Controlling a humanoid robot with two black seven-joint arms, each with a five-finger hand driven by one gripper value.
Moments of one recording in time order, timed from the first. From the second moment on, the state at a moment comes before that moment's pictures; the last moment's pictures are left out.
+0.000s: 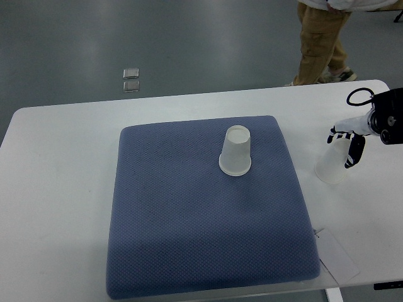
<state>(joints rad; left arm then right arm) -0.02 0.00 -0.06 -0.14 -0.04 0.06 -0.01 1.67 -0.43 -1.17 1.21 -0.48 -0.02 -0.04</state>
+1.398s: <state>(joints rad) -0.02 0.00 -0.06 -0.14 -0.04 0.06 -0.01 1.84 -0.53 -1.05 1.21 -0.33 0.05 -0.04</state>
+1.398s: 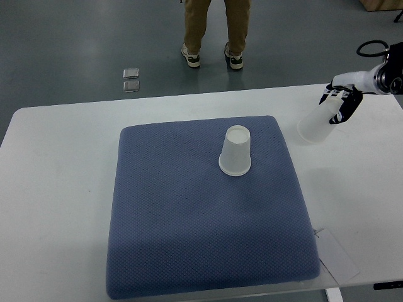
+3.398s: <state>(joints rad) -0.02 0.00 -0.06 -0.14 -0.04 0.06 -0.01 2.31 -0.14 -0.93 1.27 -0.31 0.38 -0.07</state>
